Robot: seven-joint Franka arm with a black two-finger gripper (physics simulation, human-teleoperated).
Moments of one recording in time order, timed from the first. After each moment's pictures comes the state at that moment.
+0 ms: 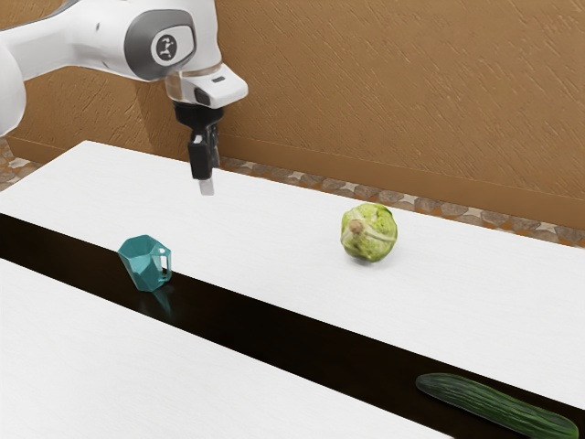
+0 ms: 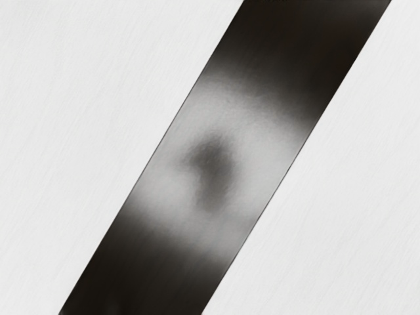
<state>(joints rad) -0.16 0.12 0.06 -1.55 0.02 1.63 0.93</state>
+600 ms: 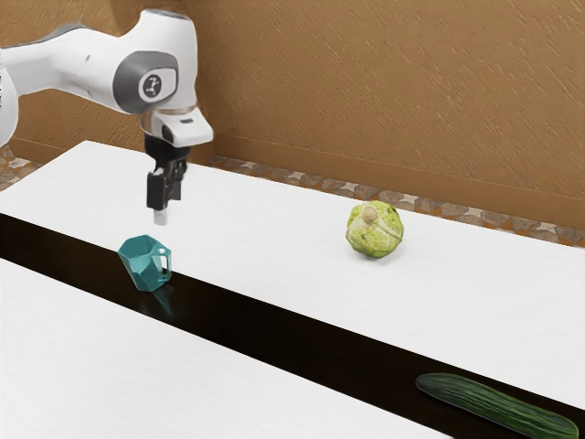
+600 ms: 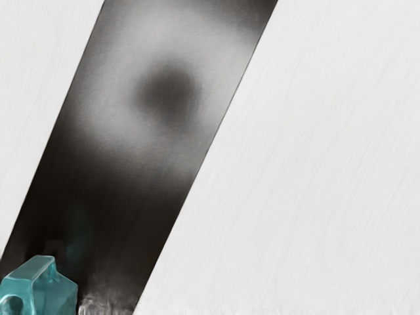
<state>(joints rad) -0.07 0.10 0.05 -1.72 0.13 1.62 1.11</state>
